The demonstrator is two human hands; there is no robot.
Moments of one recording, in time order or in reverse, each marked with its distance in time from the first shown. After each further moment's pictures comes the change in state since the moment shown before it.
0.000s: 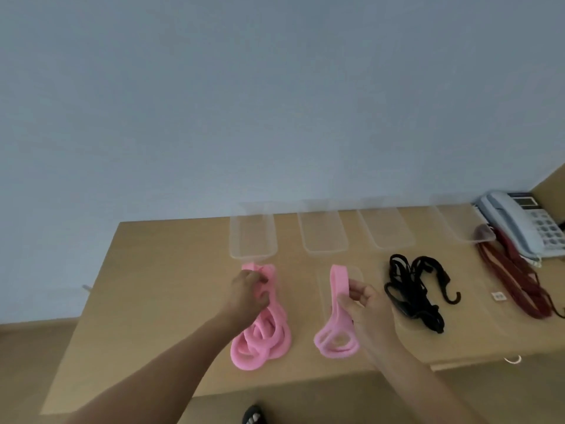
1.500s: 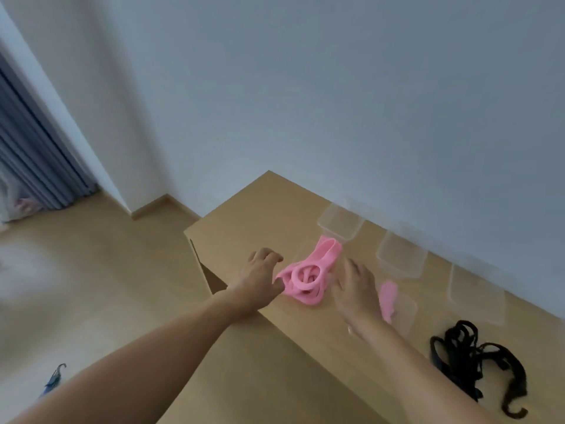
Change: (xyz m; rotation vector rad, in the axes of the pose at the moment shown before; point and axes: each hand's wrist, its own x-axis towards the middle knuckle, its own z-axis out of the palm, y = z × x) left_hand -0.181 0.054 0.005 0.062 0.388 -0.394; right_hand -0.007 -0.018 0.020 -0.898 -0.646 -0.719
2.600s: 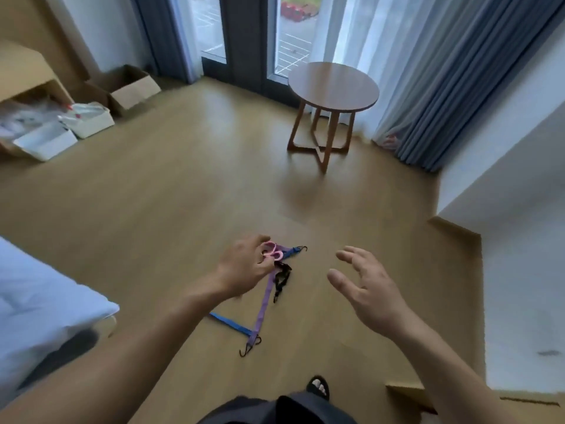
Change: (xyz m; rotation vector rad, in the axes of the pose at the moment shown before) left_hand -0.447 -0.335 -0.150 -0.384 0.769 -1.257; right_hand -0.172 -0.490 0.287 -0.108 -1.007 -1.220
